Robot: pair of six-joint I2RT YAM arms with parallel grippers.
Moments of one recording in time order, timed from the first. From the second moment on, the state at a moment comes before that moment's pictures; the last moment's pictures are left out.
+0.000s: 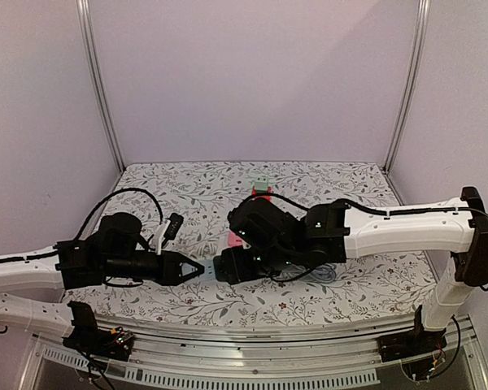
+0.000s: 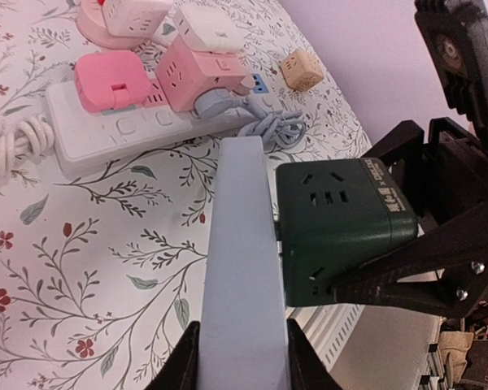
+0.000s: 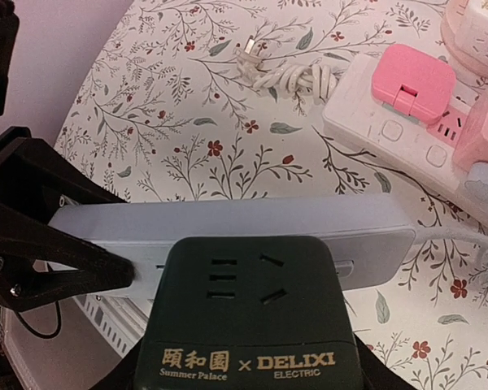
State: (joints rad) left arm -0.96 0.92 0.53 -0.16 0.17 -0.70; right arm 1.29 1.76 1.46 -0.59 0.18 0.79
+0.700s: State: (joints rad) left arm -0.96 0.91 0.56 -0.16 0.17 -0.71; right arm 1.26 1.70 1.41 -0.54 0.12 0.78
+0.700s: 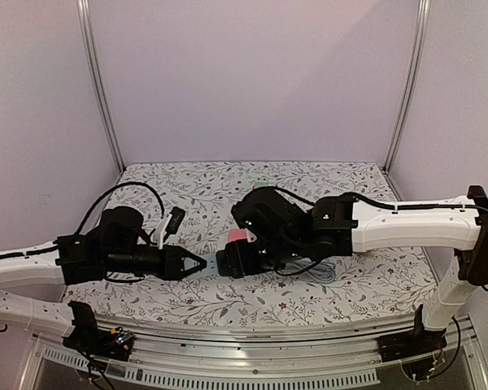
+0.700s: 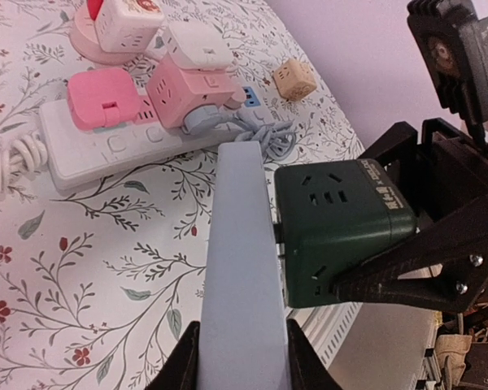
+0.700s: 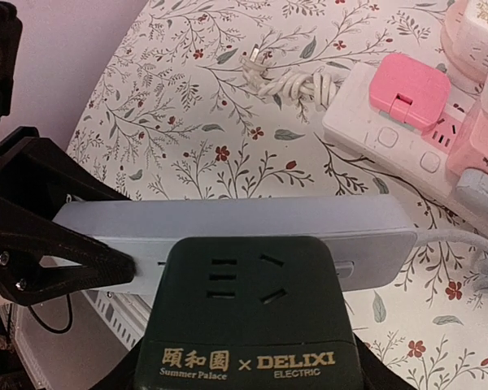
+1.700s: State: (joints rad) left arm -0.95 1.00 0.56 -0.14 0.23 -0.67; right arm 1.21 1.66 1.28 -0.42 0.00 0.78
